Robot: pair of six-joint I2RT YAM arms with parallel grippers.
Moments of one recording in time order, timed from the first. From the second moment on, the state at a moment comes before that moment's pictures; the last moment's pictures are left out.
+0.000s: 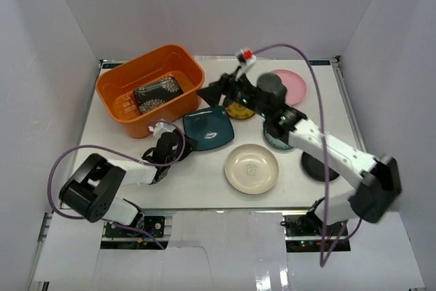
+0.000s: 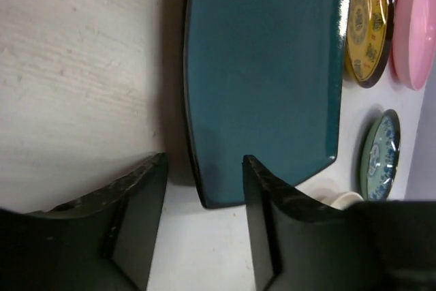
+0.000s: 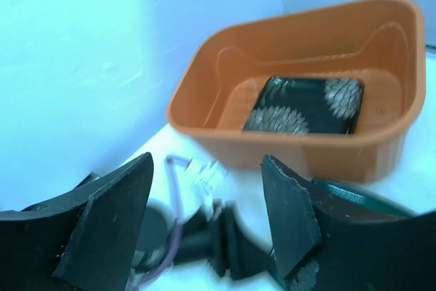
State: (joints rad) left arm -0.55 1.40 0.36 0.46 -0.18 -1.05; right arm 0.78 1.50 1.31 0.22 -0.22 0.44
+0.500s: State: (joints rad) left arm -0.55 1.42 0.25 0.78 -0.19 -1.13; right arm 0.85 0.63 0.40 0.09 -0.02 0.61
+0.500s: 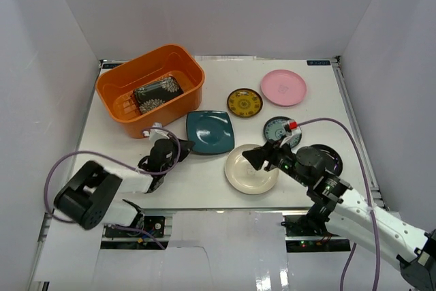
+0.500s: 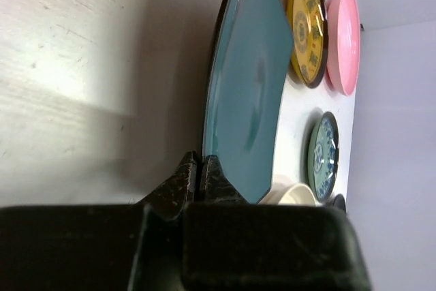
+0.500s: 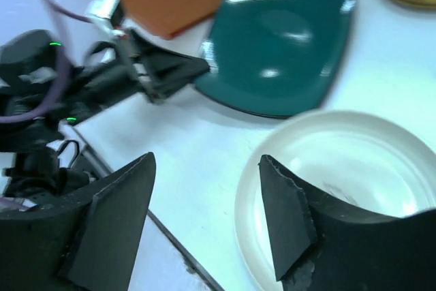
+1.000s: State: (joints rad) left arm -0.59 0.72 0.58 -0.03 -0.13 -0.90; right arm 0.82 0.35 0.23 -0.36 0.34 0.81
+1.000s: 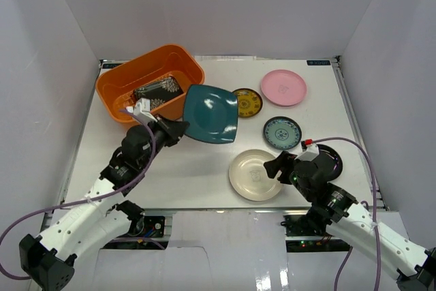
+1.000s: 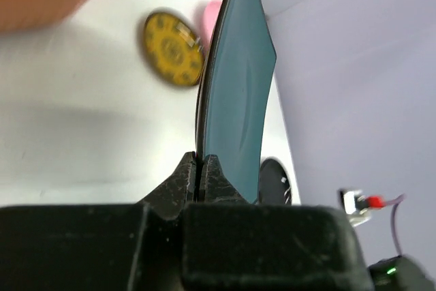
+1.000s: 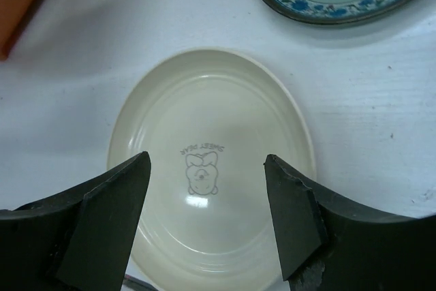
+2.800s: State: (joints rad) left arm -0.25 0.79 0.91 -0.17 0.24 -0.70; right arm 0.82 0.55 0.18 -0.30 0.41 0.84
